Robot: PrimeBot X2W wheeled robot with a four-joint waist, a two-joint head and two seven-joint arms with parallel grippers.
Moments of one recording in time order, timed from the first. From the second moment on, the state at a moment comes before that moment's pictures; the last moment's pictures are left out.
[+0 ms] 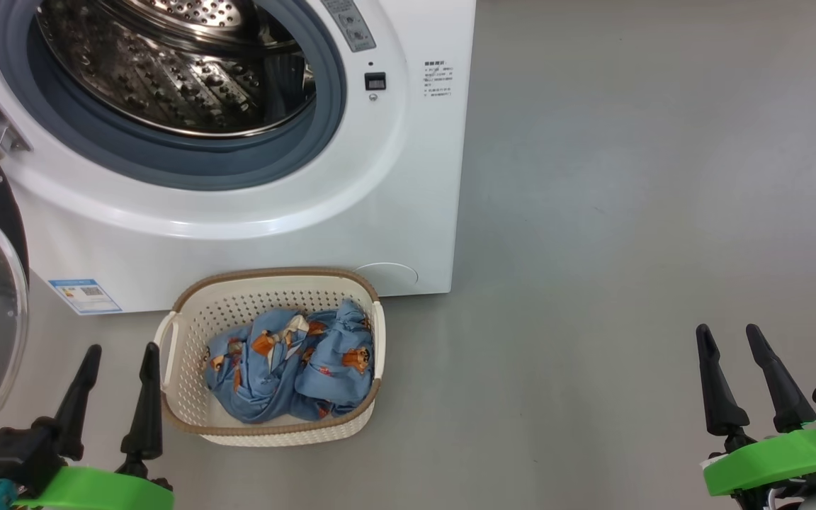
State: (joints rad) left arm -0.14 0.23 -0.05 0.29 -0.40 -0.13 -0.26; right arm -0.03 -0.19 0.01 0.22 0.44 0.12 -0.25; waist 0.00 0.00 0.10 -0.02
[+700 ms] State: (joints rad) left arm -0.14 0.24 -0.07 0.30 -0.40 -0.13 -0.26; right arm -0.03 -0.19 0.01 0.21 0.44 0.12 -0.25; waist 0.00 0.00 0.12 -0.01
